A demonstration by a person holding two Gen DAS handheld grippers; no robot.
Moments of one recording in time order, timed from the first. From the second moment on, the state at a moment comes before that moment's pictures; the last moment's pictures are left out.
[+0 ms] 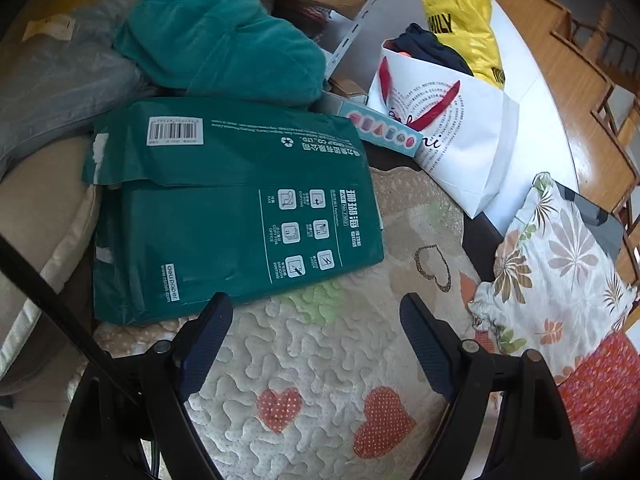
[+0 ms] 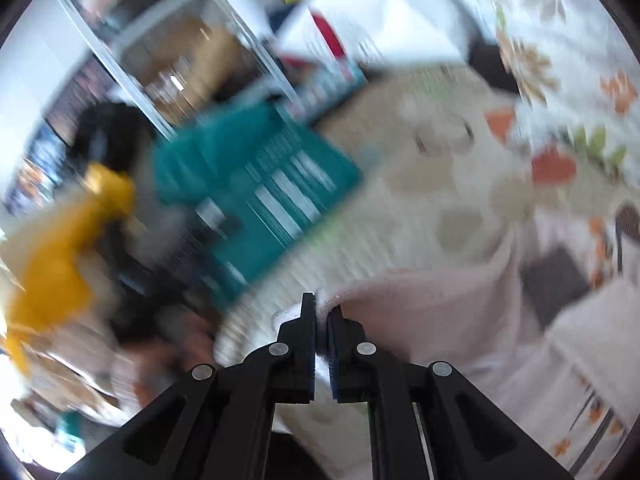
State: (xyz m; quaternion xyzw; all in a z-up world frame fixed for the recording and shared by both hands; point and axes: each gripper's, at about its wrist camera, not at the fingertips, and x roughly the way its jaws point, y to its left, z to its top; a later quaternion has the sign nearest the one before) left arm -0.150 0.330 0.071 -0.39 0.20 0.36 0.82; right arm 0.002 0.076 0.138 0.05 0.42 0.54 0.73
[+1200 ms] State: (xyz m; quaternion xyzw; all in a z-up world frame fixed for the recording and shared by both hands) left arm -0.059 0.232 0.069 -0.27 0.29 0.26 0.88; right arm 0.078 -0.173 -0.012 -0.11 0.53 0.18 0.82
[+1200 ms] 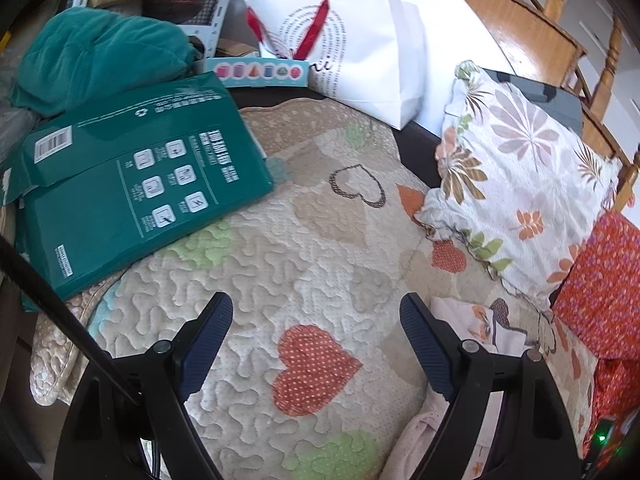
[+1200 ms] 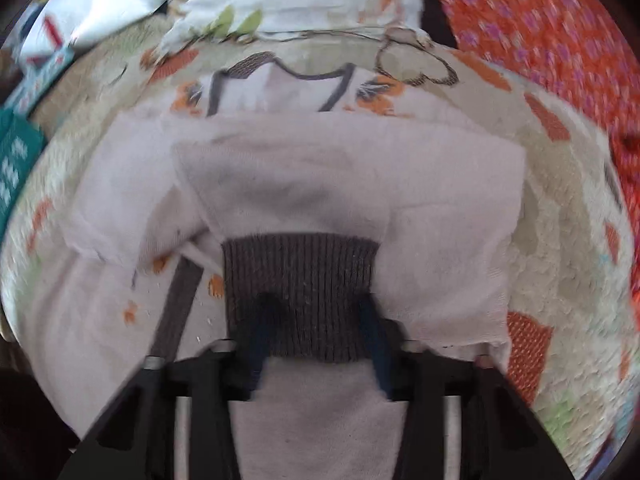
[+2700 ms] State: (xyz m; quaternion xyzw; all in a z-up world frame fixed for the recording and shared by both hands) left arm 0.083 0.077 -0.038 -0.10 0.50 0.05 0.86; right arm 0.016 -0.364 -0.007 0.10 0.46 0.04 0.88
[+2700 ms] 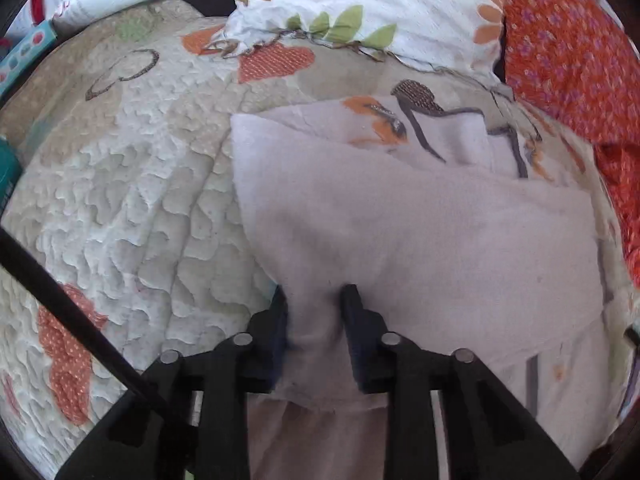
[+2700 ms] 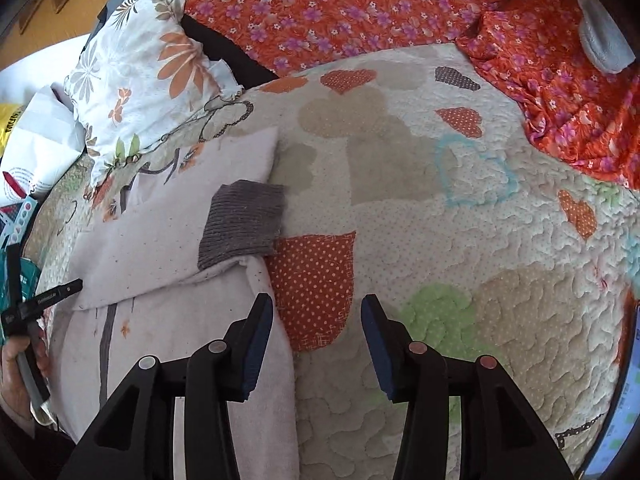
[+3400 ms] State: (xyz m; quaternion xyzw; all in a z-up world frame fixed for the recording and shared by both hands) left arm 0.028 0.128 -0.026 -0.17 0.47 0.09 0.86; right arm 0.031 -0.364 -0.031 0.17 0.50 0.08 0.85
